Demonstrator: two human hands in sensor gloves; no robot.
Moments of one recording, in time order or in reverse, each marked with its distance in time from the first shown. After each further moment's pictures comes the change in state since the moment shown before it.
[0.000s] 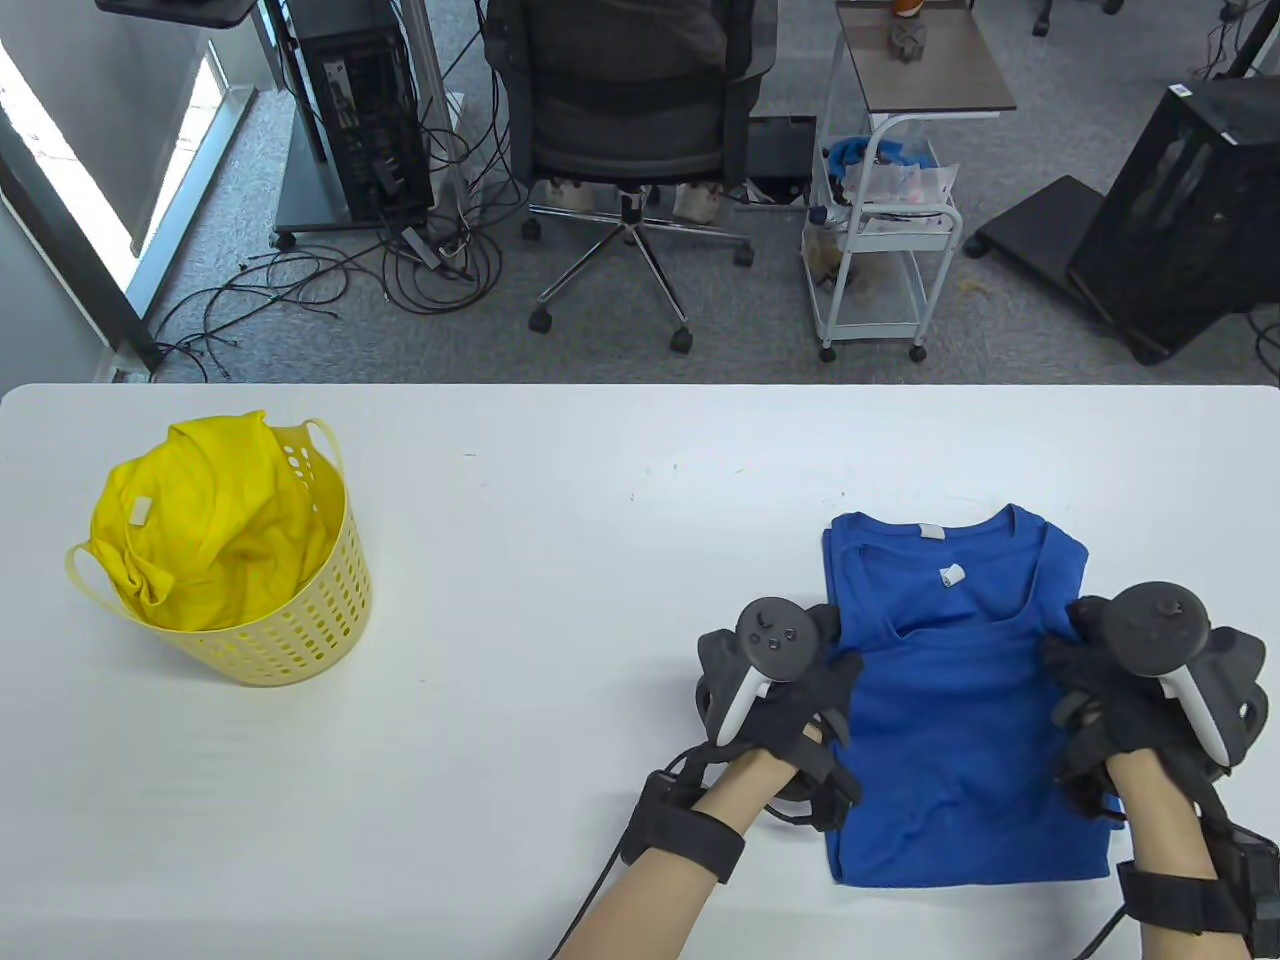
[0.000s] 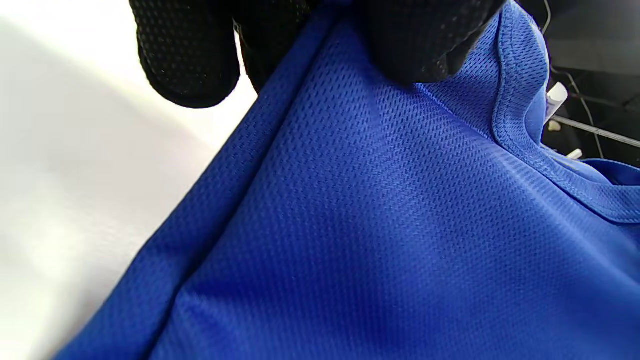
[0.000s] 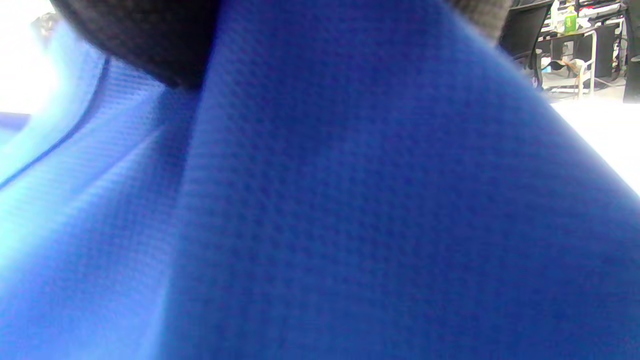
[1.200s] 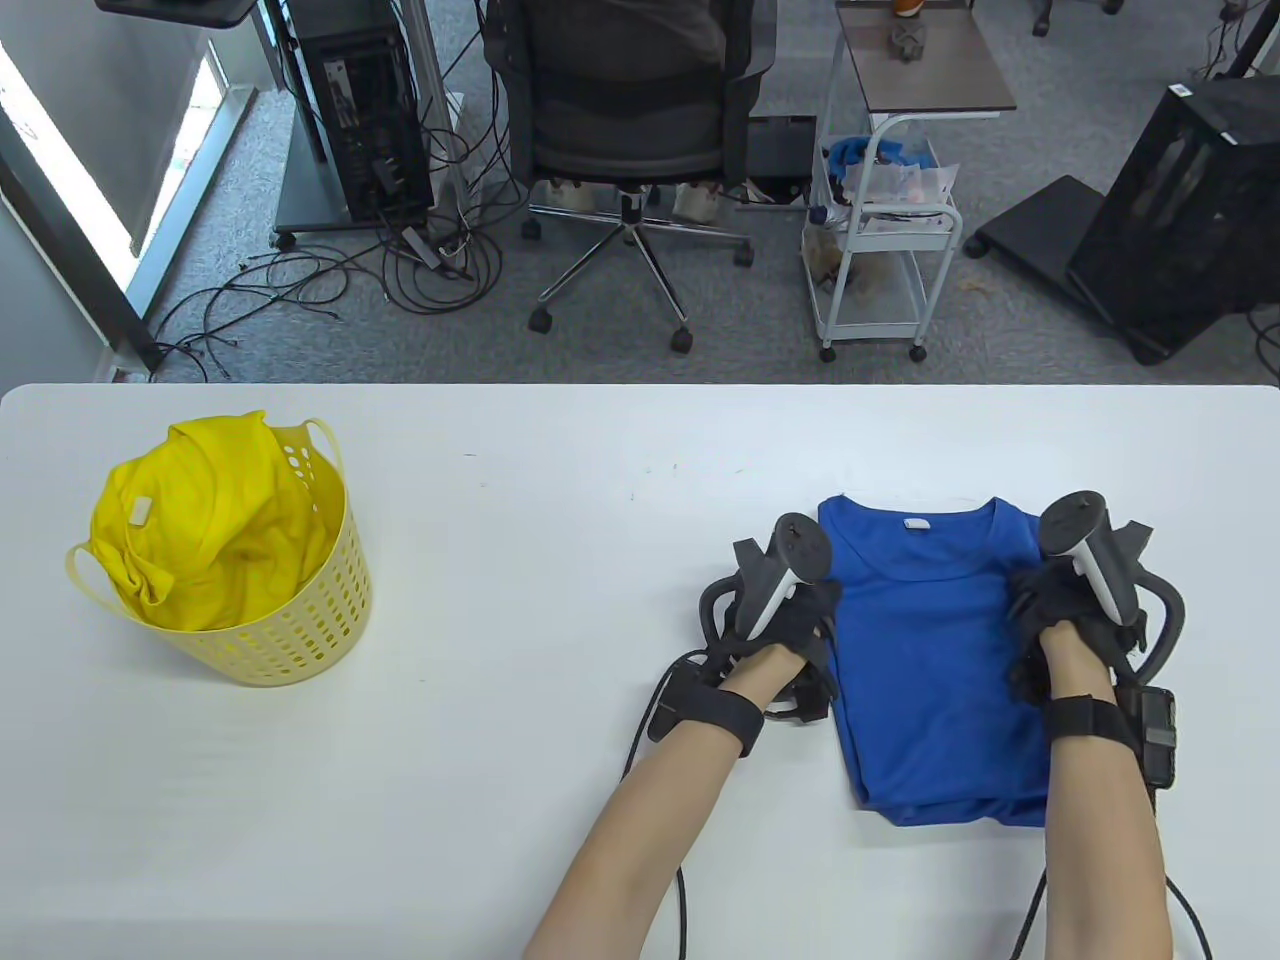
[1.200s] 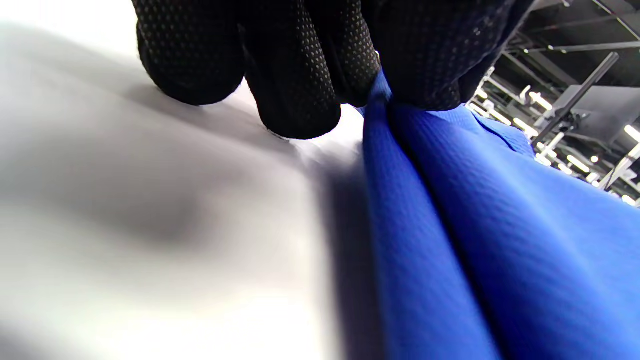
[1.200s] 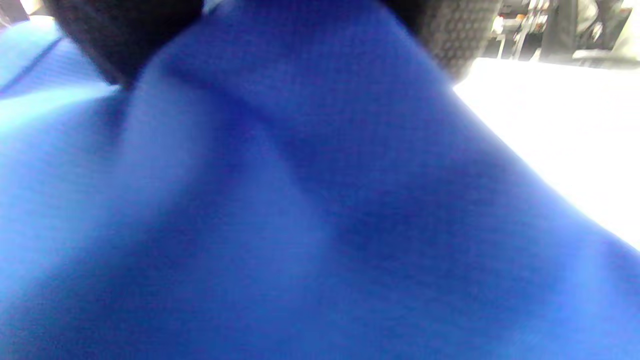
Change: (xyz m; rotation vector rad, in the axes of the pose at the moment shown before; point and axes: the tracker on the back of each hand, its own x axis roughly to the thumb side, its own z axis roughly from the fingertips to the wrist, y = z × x) left_hand -0.017 0.000 -0.104 0.090 0.155 -0.334; right_hand 0.002 0.086 -0.117 0.072 0.257 0.238
